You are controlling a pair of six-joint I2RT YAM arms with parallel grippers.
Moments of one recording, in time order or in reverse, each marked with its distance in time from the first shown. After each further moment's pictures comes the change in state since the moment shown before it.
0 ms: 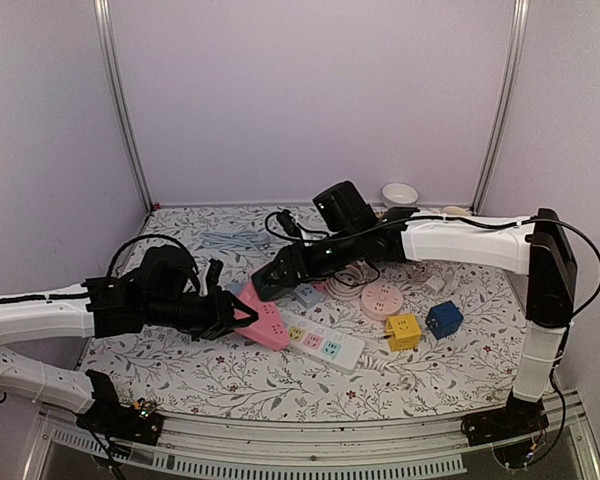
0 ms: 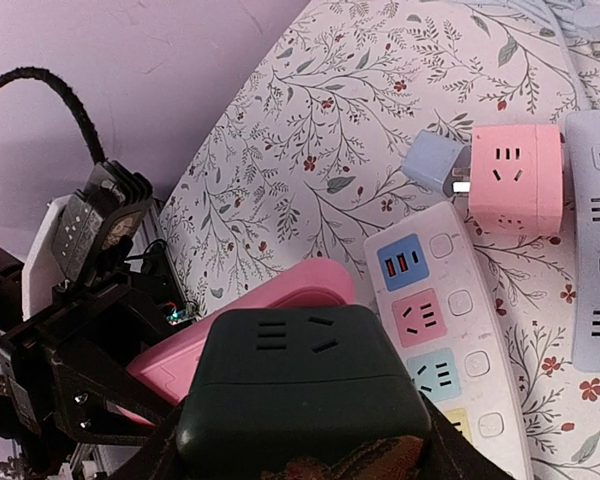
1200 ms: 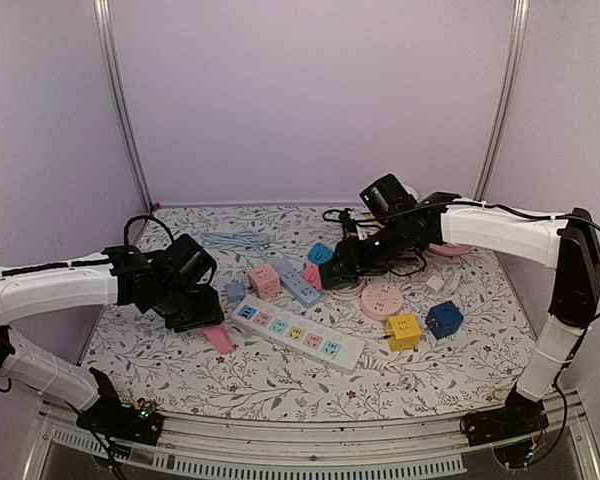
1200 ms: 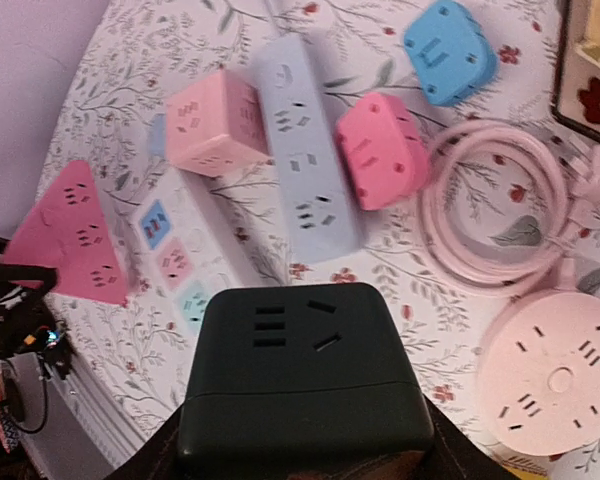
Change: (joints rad) left arm 0.085 0.216 0.222 -0.496 -0.305 0.177; right arm -0.154 -0.138 -0.090 -0.285 0.174 -0.053
